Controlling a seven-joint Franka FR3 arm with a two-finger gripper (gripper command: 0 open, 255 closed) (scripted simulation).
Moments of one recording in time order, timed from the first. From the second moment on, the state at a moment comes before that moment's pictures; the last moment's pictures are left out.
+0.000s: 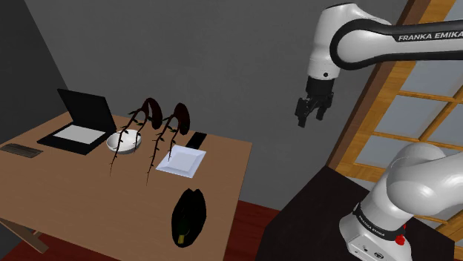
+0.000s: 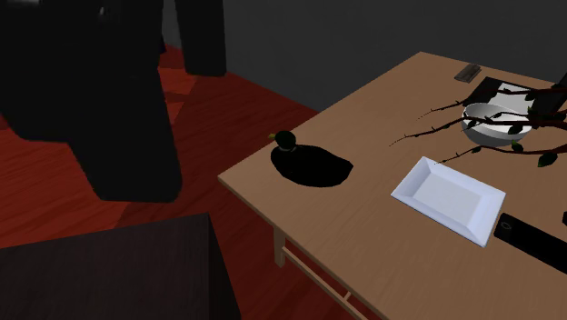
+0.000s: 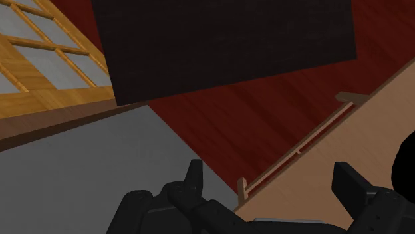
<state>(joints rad) 0.03 -0.73 0.03 -2.52 0.02 1.69 0.25</state>
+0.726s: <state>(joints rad) 0.12 -0.51 0.24 -2.56 0.15 1.96 0.49</state>
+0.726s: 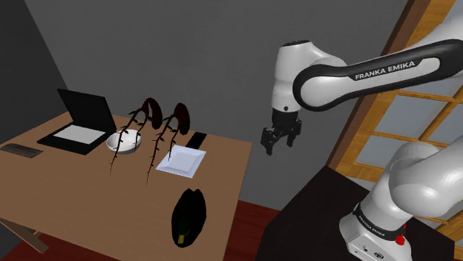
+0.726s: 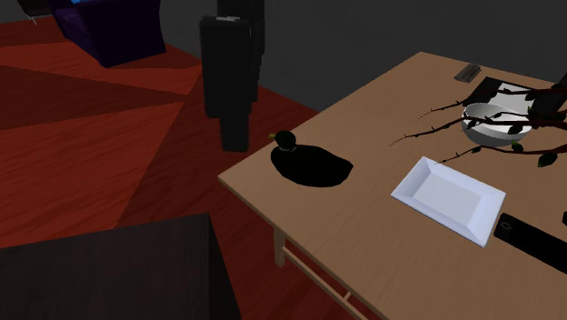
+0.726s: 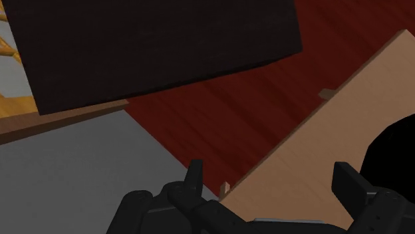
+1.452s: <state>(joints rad) 0.15 -0.11 0.42 -2.41 0.11 2.22 0.76</state>
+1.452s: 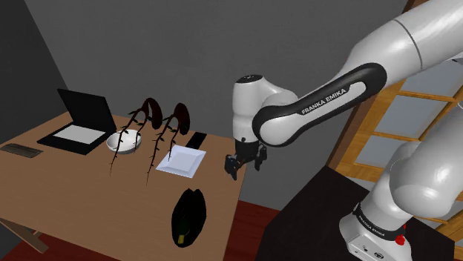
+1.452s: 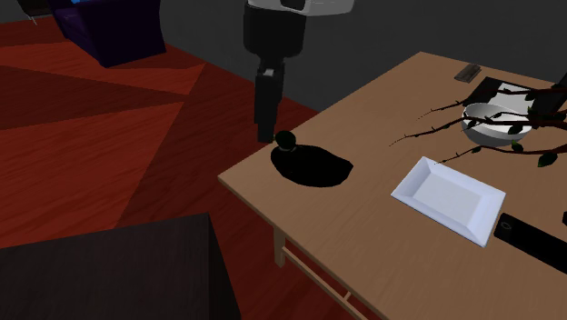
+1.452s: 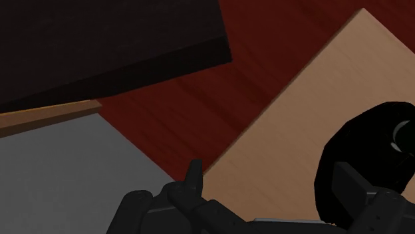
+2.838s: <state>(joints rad) 0.45 0.73 0.36 -1.71 -0.24 2.31 1.25</state>
